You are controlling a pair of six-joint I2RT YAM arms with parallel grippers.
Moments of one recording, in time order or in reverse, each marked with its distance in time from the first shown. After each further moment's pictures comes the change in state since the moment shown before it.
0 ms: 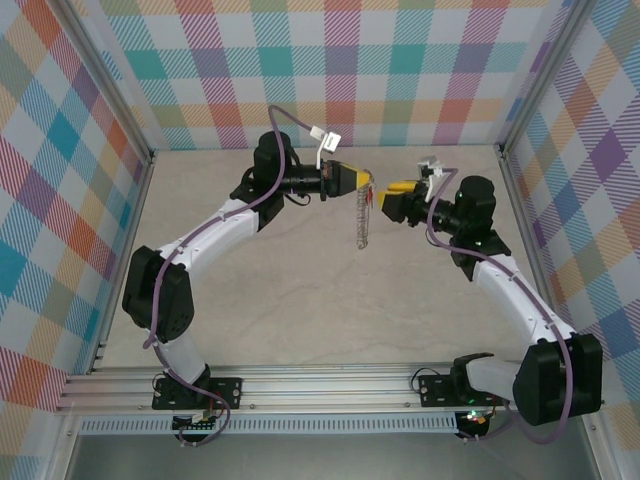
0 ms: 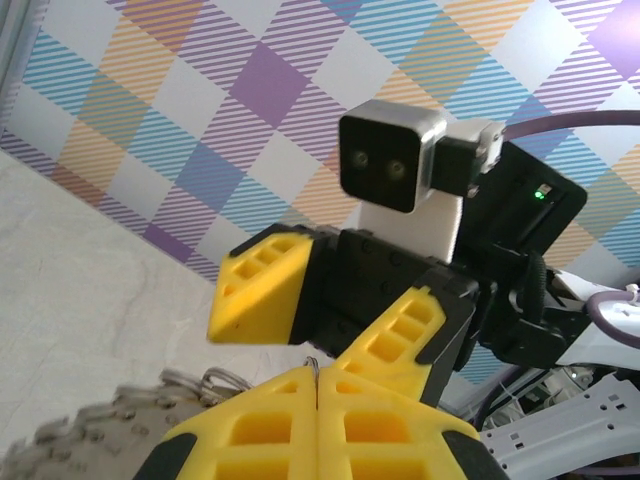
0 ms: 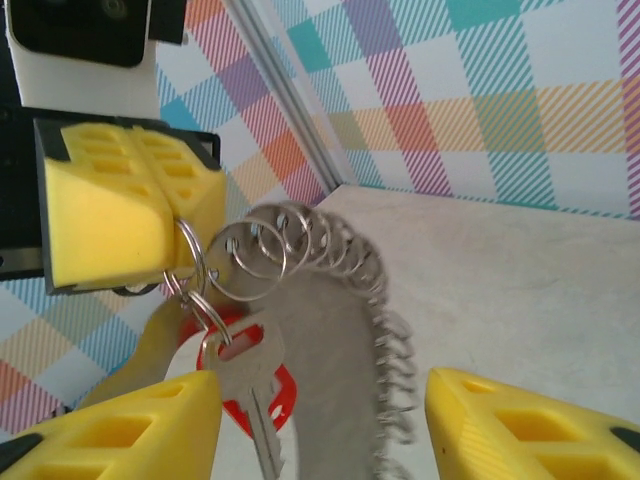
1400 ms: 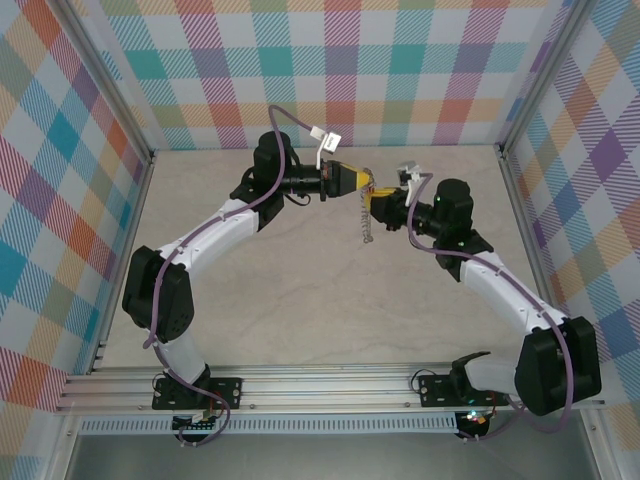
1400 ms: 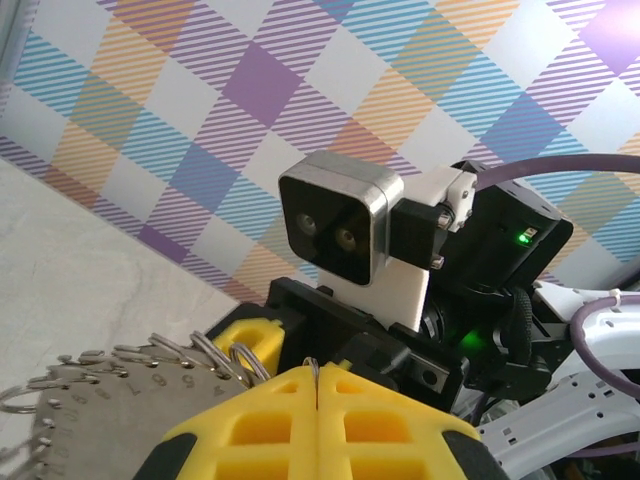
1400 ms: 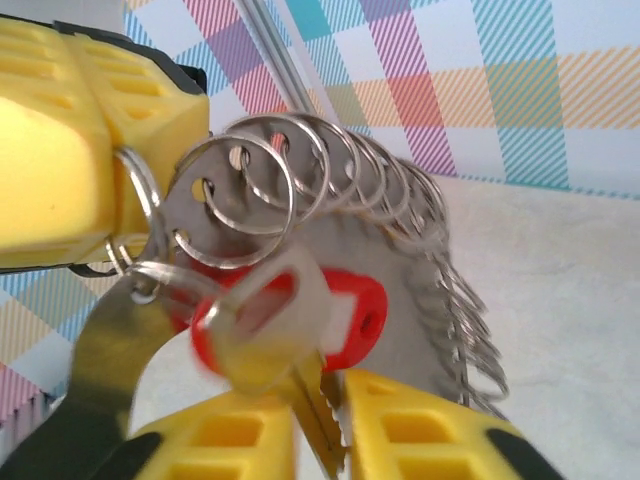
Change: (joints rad) left arm 0.000 0.000 0.000 0.001 0.002 0.000; right arm 0.116 0.048 -0.003 0.004 0.140 -0.045
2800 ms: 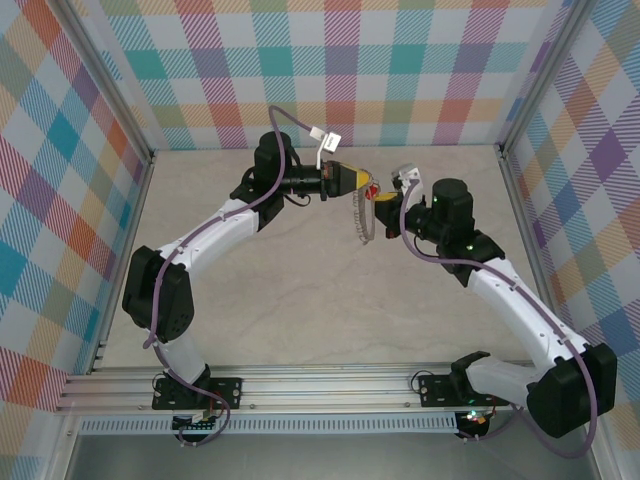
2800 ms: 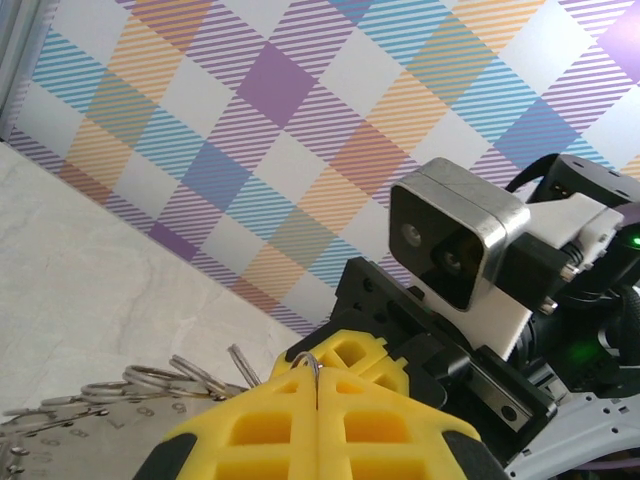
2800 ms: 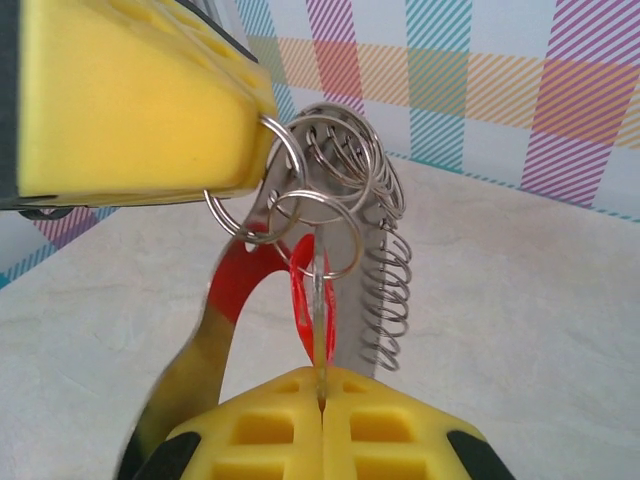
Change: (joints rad) left arm 0.000 0.000 0.000 -0.020 -0.019 0.000; right arm 0.096 -0.106 0.105 -0.351 0.285 -0.251
